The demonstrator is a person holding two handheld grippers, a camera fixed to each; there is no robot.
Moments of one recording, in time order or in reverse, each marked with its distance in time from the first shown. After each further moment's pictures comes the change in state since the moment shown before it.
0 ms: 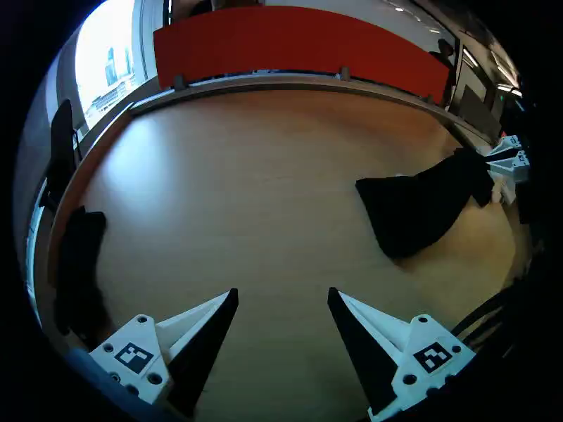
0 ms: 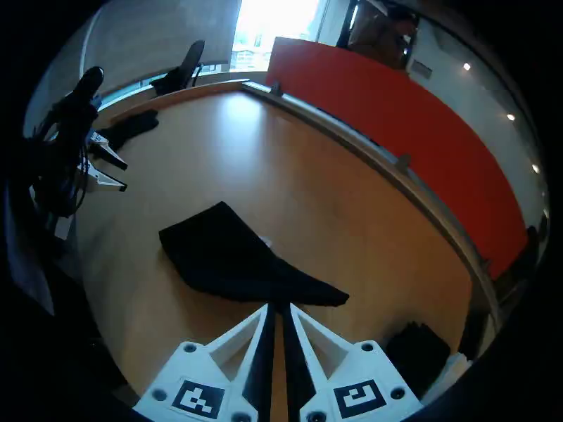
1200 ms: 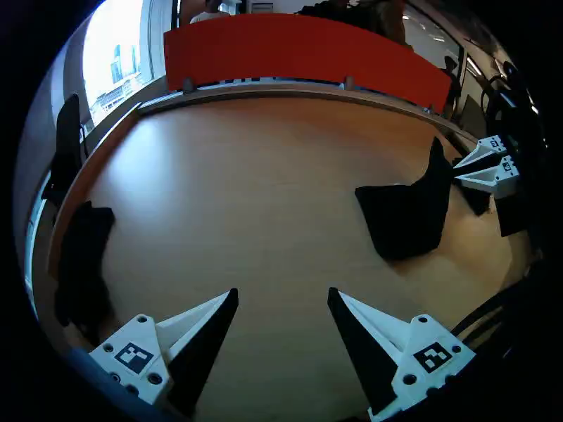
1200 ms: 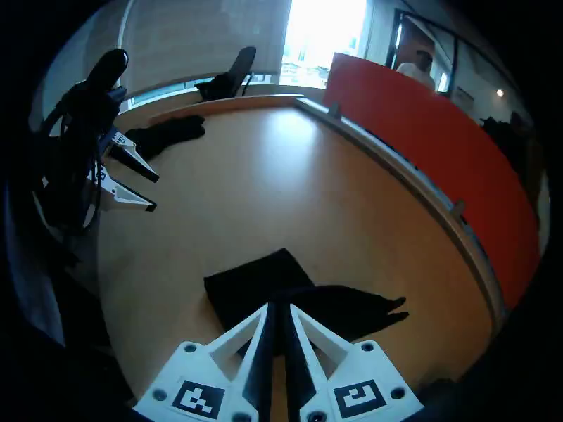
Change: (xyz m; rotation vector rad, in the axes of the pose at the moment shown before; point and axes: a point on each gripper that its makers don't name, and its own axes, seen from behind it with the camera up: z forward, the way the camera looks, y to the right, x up) left arm 0.002 -0.005 -0.021 0.004 0.030 -0.037; right arm 0.076 -0.092 0.056 0.190 0.077 -0.129
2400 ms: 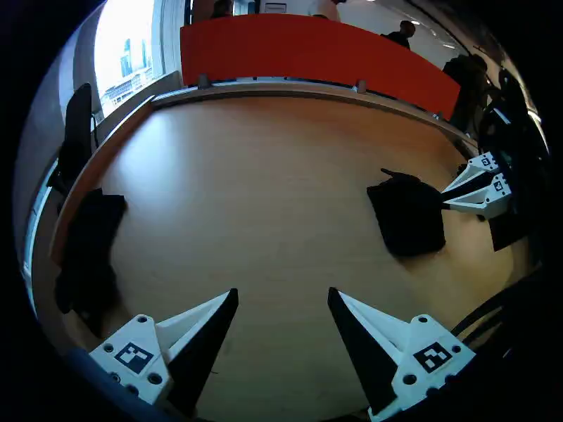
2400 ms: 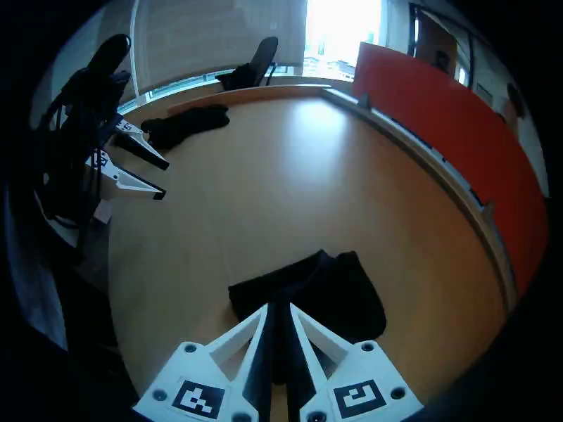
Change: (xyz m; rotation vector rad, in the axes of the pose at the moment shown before) left arm -0.012 -0.027 -0.012 0.029 0.001 -0.043; right arm 0.007 -0.033 0.038 0.116 -0.033 -0.013
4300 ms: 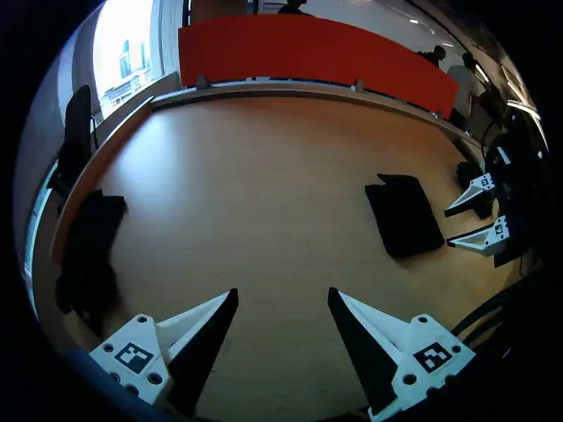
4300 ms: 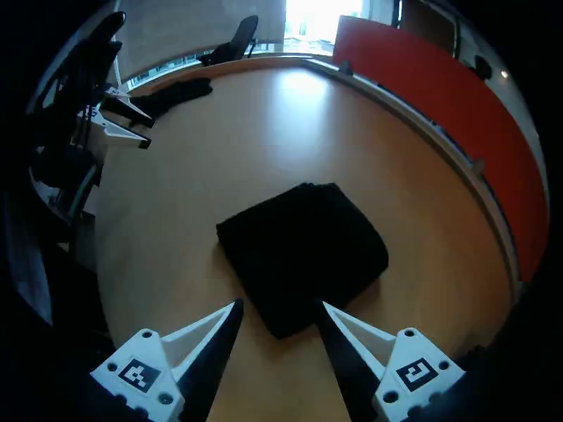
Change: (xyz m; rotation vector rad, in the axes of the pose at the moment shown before) left arm -0.001 0.003 -0.003 0.000 0.000 0.009; right arm -0.089 -0.004 -0.012 -0.063 -0.116 0.079
